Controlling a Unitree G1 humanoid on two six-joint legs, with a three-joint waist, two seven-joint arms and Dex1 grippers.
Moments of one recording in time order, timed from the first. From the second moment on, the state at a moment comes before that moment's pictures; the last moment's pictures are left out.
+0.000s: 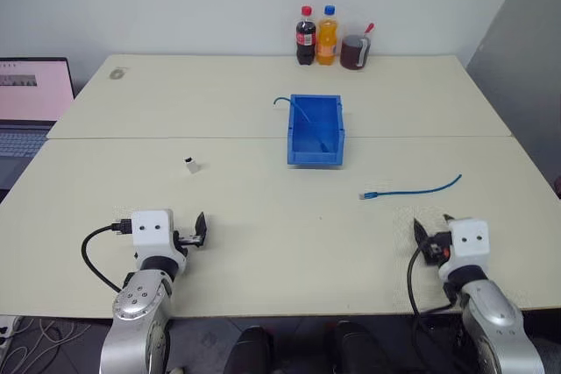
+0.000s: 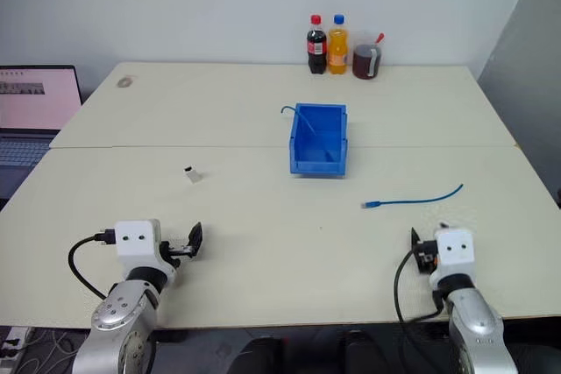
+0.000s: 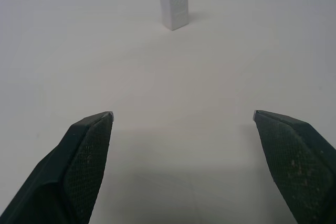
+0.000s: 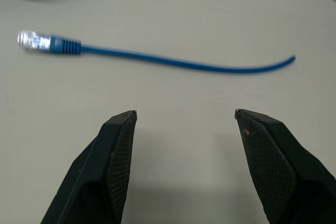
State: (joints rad) left arm 0.15 0.20 0.24 -0.43 -0.14 0.48 -0.10; right arm 0.23 -0.30 -0.12 -0.40 0.10 0.25 0.14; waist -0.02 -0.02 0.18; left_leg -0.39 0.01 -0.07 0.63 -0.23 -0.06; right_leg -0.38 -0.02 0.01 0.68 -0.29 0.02
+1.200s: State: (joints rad) left arm -0.29 0.63 -0.15 -0.13 -0.22 0.18 -1.00; right arm -0.23 -0.62 -0.01 -0.02 0.26 0.24 0.82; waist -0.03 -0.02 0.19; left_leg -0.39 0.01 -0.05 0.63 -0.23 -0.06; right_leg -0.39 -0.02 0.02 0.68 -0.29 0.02
